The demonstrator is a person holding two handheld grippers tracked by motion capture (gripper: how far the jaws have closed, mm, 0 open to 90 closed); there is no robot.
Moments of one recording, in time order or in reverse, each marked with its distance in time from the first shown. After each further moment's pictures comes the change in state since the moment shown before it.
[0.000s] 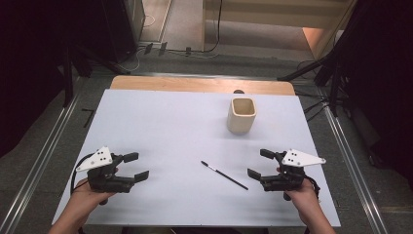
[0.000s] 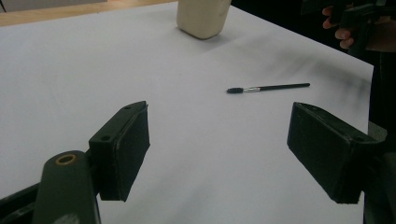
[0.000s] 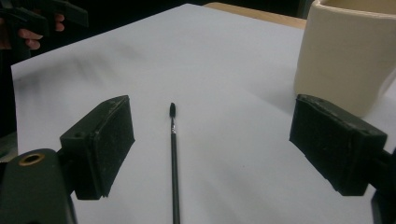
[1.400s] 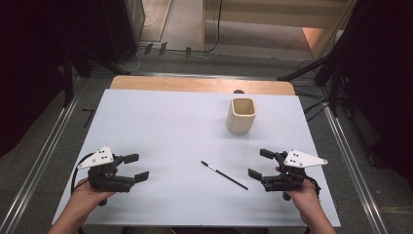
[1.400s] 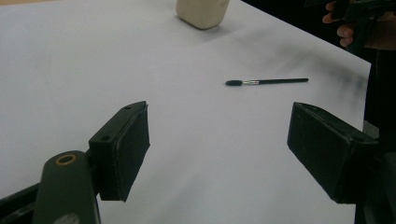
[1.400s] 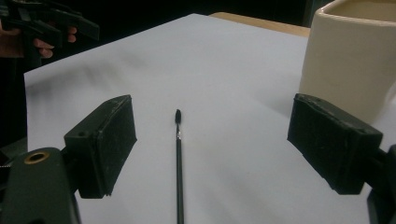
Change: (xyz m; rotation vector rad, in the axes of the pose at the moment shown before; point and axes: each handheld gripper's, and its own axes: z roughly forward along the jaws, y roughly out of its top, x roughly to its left) left arm 0.002 0.000 0.001 0.031 -0.009 -0.026; right arm -0.001 -0.003 -0.002 -0.038 0.028 0.008
